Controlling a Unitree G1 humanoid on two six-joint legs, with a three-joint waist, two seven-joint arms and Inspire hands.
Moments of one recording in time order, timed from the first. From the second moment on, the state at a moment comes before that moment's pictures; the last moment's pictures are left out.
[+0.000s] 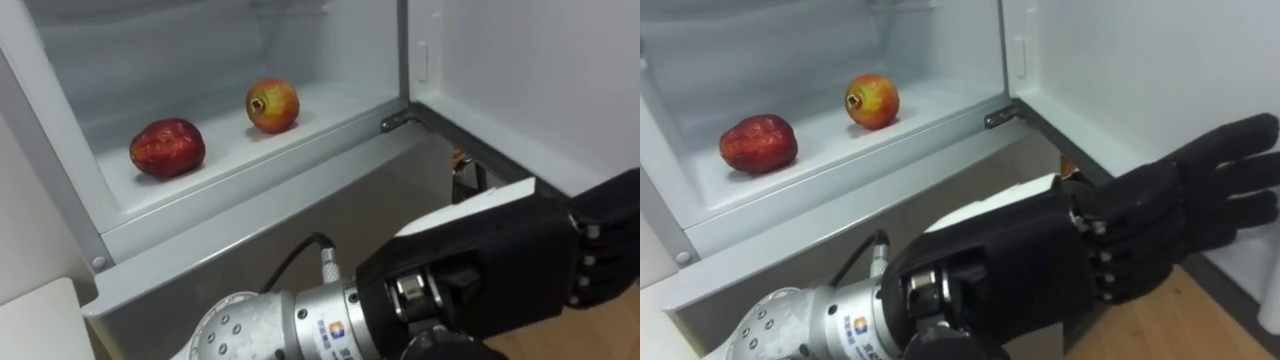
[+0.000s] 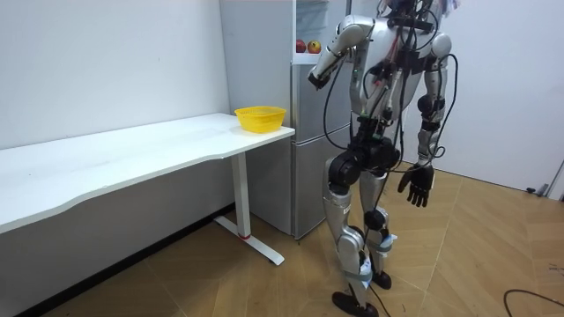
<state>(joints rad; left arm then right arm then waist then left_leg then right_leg) -0.59 0.31 -0.50 -0.34 -0.75 0.12 -0.59 0.08 -0.37 0.01 1.29 -0.17 0.12 0.16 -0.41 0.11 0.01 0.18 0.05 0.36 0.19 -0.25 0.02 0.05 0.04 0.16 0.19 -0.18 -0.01</state>
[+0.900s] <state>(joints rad) -0.51 0.44 -0.01 -0.59 -0.75 0.07 -0.36 0.18 -0.34 -0.09 1.30 -0.21 0.09 0.08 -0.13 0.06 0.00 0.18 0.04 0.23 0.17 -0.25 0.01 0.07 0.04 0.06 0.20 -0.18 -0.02</state>
